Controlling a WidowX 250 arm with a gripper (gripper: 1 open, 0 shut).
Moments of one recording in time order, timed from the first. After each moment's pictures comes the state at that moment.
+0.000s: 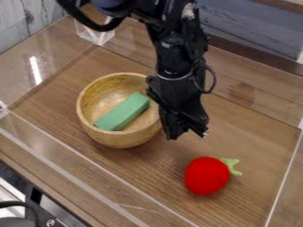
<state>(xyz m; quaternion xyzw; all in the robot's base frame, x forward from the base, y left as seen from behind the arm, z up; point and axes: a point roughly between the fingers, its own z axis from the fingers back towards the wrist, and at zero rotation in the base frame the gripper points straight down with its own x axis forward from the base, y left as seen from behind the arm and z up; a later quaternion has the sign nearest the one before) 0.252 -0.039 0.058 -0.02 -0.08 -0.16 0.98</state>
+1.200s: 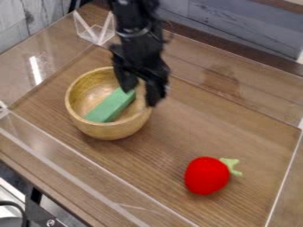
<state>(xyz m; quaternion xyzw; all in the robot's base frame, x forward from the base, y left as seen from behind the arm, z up) 0.270 0.059 0.078 -0.03 -0.08 -0.04 1.00</state>
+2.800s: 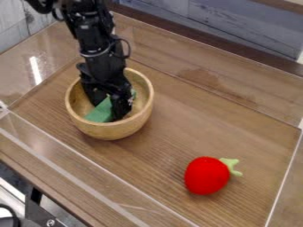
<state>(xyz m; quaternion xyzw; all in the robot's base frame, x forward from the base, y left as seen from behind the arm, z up) 0.260 0.085 0.034 -0.03 -0.06 -0.05 1.00</state>
